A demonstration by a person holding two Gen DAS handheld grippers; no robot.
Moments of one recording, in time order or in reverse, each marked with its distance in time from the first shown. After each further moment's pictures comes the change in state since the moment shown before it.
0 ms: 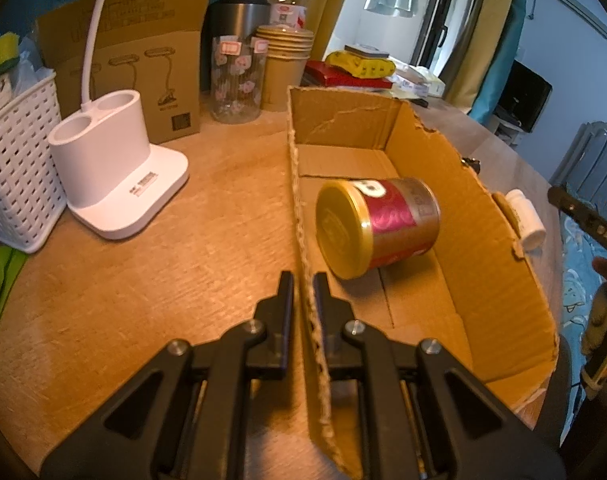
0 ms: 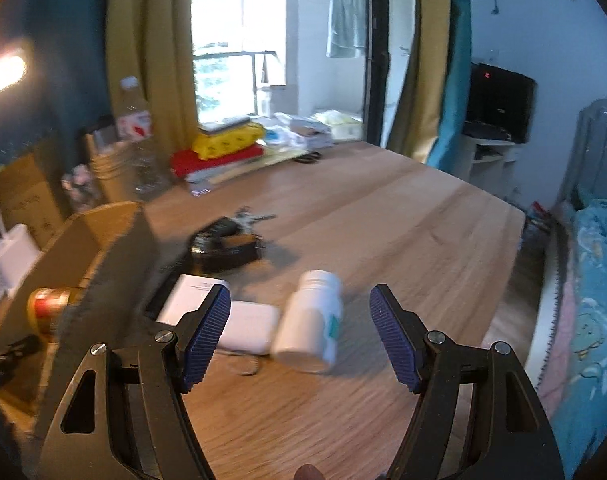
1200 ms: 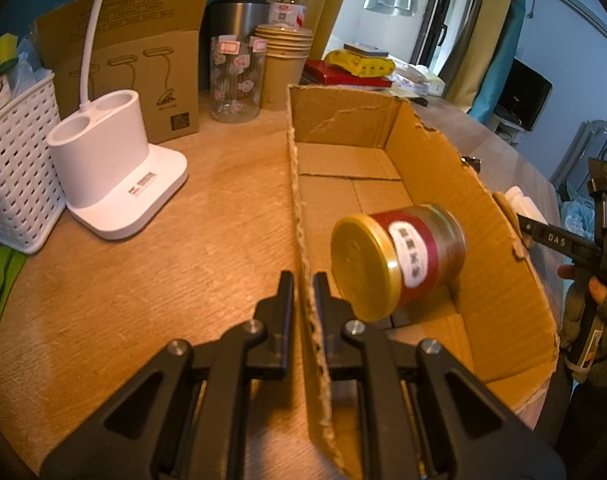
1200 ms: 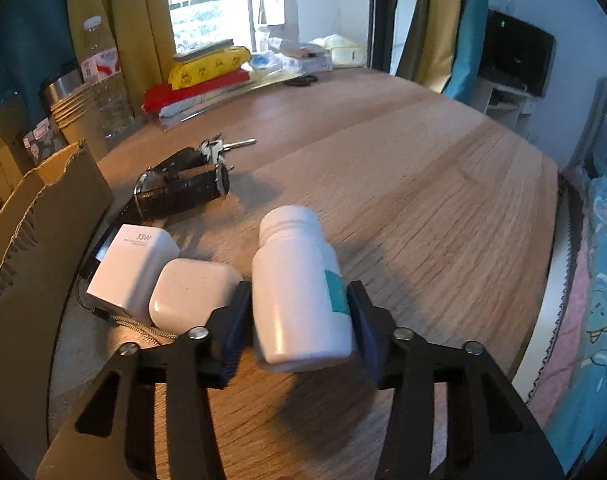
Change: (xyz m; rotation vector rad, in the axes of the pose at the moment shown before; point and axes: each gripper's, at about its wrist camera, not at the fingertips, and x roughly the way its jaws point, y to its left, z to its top) left arm 0.002 0.000 0.001 -0.001 0.004 -0.002; right arm 0.069 -0.012 -0.012 0.009 0.211 0.050
